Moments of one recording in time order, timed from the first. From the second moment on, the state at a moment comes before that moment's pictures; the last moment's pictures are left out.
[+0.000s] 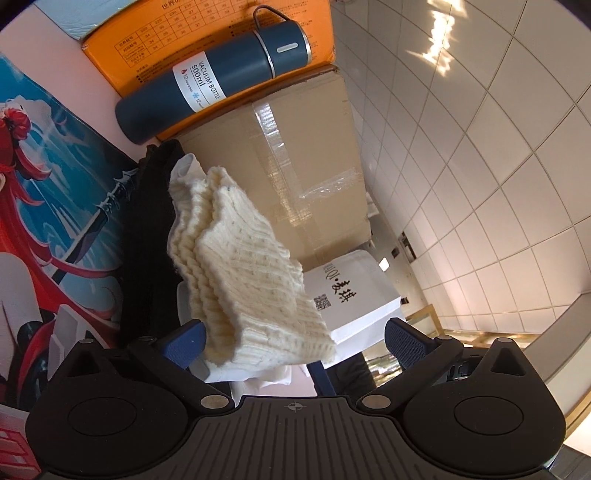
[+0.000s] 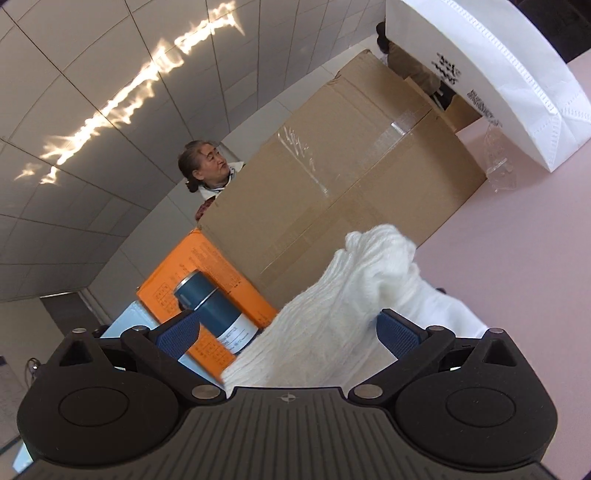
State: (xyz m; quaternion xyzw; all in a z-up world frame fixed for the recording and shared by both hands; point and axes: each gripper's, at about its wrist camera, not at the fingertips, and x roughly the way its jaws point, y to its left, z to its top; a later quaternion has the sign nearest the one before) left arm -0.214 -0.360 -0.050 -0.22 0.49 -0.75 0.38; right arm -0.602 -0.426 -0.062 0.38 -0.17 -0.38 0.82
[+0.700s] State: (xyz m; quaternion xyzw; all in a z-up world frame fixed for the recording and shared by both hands) left arm -0.209 -0.357 -0.058 -0.22 0.48 -0.78 0.34; right arm -0.624 -0.446 -0.046 0.39 -0.14 -0.51 0.75
